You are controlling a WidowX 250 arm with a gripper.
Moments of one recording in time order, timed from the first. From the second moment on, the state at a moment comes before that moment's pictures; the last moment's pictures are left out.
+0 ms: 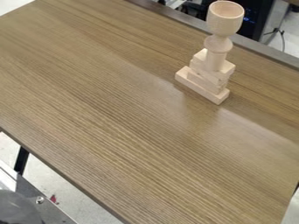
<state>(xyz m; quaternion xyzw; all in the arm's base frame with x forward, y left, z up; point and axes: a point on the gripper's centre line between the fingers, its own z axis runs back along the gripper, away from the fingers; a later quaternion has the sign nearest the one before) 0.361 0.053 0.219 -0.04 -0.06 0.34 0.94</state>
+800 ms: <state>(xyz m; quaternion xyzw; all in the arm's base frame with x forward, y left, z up) 0.344 -0.009 0.229 -0.04 -0.03 0.27 0.96</state>
